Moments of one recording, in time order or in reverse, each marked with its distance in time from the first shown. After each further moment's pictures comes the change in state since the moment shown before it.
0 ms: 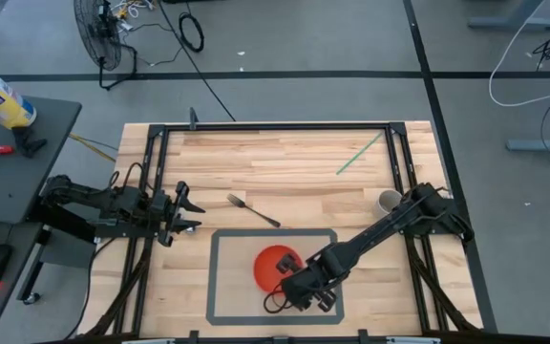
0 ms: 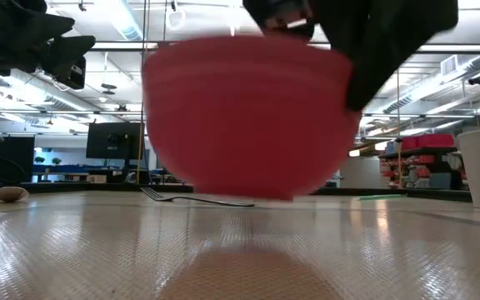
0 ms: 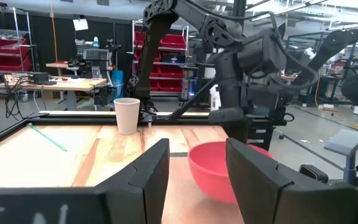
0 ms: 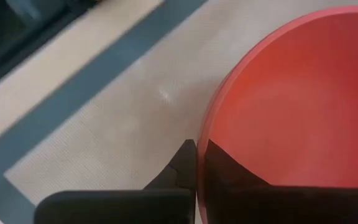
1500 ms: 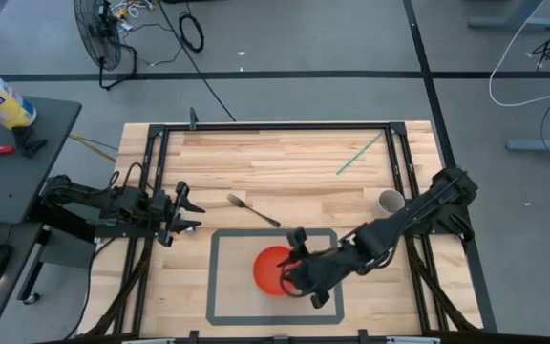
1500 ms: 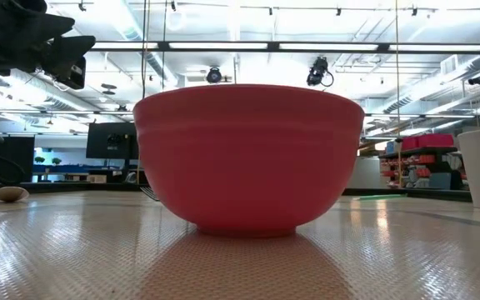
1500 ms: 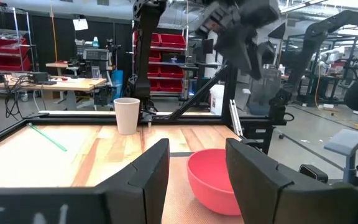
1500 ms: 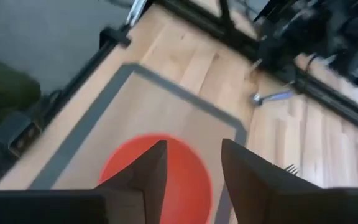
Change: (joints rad) left arm 0.000 0.000 0.000 0.000 0.000 0.000; right arm 0.031 -0.286 0.000 0.190 0.337 0.219
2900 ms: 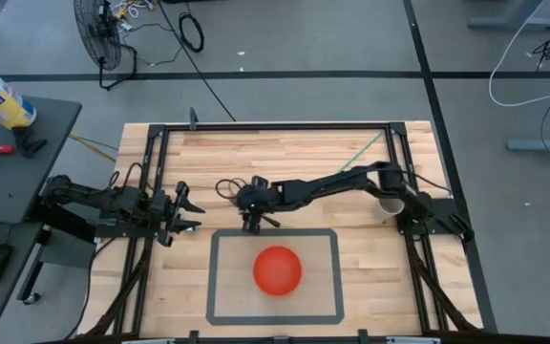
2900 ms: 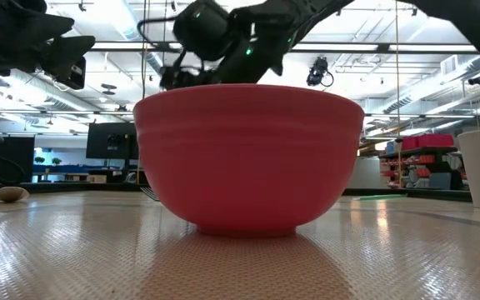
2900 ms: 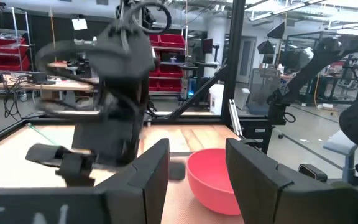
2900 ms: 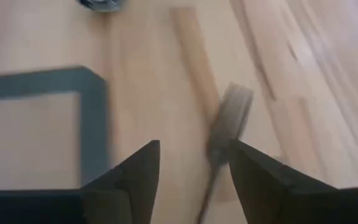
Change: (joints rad) left arm 0.000 0.000 0.000 -0.001 0.003 0.000; right arm -0.534 0.497 0.095 0.258 -0.154 0.236
